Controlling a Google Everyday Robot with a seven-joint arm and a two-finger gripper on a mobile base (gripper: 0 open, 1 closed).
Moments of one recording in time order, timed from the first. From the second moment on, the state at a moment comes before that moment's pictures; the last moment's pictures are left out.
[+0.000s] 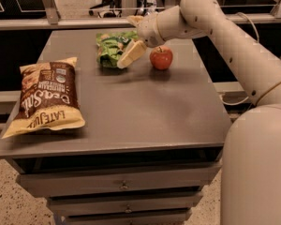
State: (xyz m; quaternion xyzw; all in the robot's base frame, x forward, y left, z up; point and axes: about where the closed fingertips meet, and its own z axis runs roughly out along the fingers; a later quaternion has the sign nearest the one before) arm 0.749 0.036 0.902 -0.61 0.59 0.21 0.48
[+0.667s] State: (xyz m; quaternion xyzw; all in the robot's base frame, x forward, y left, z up) arm 0.755 0.040 0.880 -0.61 0.59 0.23 0.47
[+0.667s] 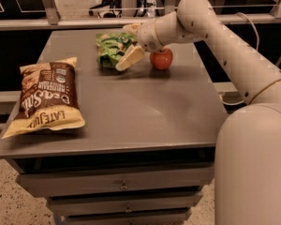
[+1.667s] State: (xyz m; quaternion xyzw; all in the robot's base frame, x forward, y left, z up) arm 0.759 0.033 0.875 -0.61 0.60 0.22 0.47
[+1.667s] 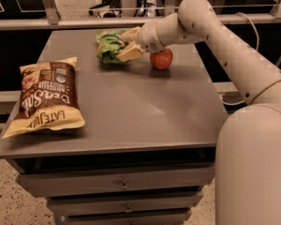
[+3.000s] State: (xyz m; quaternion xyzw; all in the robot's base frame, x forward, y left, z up) arm 0.683 0.096 0.943 -0.67 0.49 0.33 0.45
